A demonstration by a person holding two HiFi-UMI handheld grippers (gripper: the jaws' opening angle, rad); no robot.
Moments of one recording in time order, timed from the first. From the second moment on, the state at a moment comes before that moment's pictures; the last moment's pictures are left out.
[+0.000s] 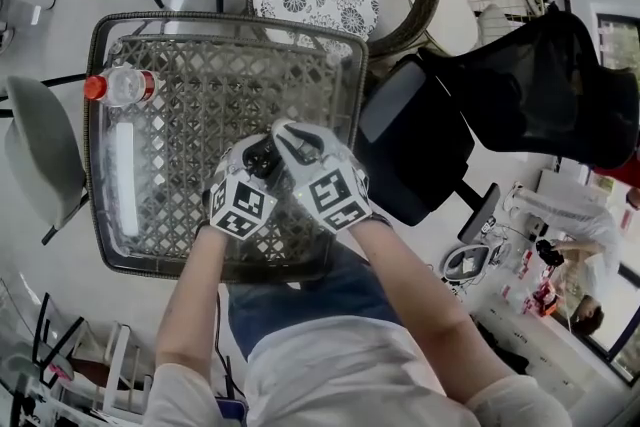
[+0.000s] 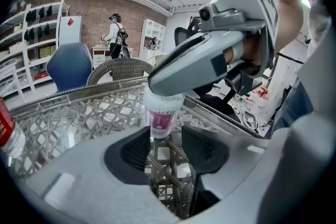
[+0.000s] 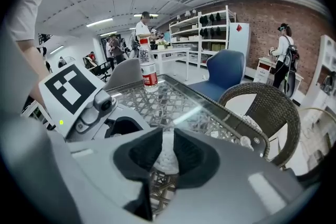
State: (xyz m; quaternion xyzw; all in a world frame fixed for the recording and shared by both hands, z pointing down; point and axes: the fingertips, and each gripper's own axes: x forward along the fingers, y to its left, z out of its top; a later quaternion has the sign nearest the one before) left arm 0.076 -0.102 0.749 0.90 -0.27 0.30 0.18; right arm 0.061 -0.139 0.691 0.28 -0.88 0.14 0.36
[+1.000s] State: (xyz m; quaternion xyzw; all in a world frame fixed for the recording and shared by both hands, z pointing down) left arm 0.034 -0.079 0.701 0.90 -0.26 0.30 0.17; right arm 0.052 -0.127 0.656 0.32 -0.88 0.14 0.33
